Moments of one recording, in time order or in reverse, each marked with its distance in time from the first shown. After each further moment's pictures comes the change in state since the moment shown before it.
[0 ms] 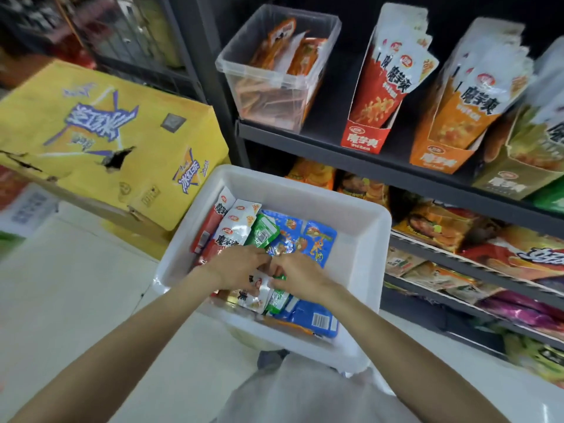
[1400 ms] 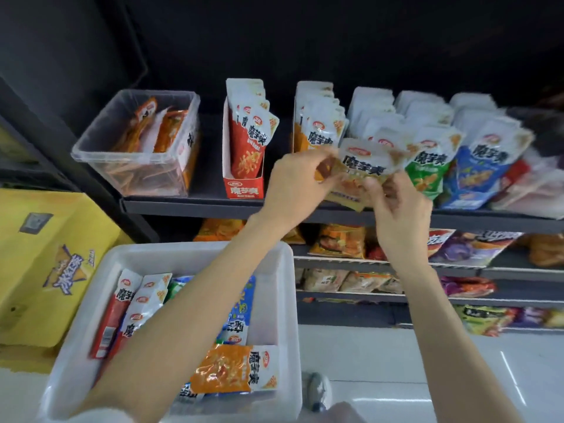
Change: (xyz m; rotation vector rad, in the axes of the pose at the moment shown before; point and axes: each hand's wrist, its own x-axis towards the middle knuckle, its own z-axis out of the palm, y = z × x) left_hand 0.103 0.199 -0.224 -0.522 1.069 0.474; right_hand -0.166 0.083 -0.195 0.139 1.401 0.203
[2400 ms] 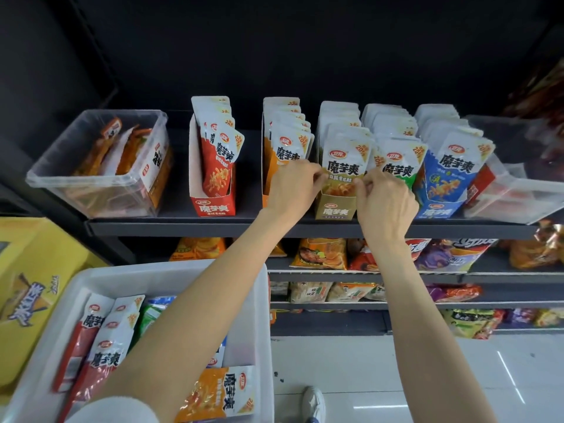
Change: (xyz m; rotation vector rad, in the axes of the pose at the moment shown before) left_hand 0.045 -0.020 0.073 0.334 -0.100 -0.076; right_hand 0.053 0.058 0.005 -0.631 0.115 0.054
